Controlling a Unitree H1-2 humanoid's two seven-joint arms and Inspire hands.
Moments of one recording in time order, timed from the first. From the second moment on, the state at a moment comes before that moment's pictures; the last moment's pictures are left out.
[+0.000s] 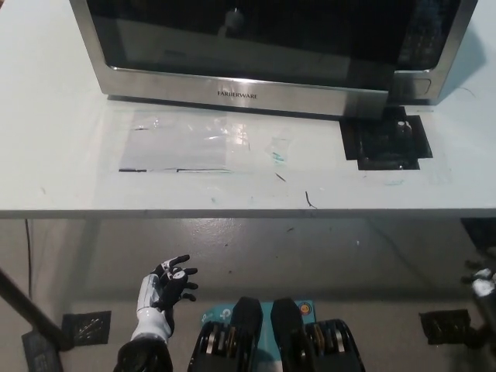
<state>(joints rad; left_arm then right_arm) -0.34 -0.09 0.24 0.72 -0.13 -0.08 0.09 0.02 0.02 -0.27 -0.12 0.20 -0.03 -0.09</state>
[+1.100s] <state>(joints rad) -0.32 -0.07 0.22 0.71 -0.13 -0.09 0.10 -0.75 -0.29 -0.14 0.16 0.19 0.24 -0.07</state>
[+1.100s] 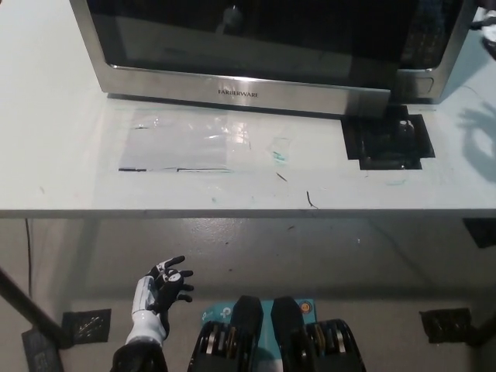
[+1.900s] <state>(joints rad) -0.33 -0.07 0.22 0.70 -0.13 -0.09 0.10 -0.86 -0.19 -0.08 0.59 0.09 0.08 -0.08</state>
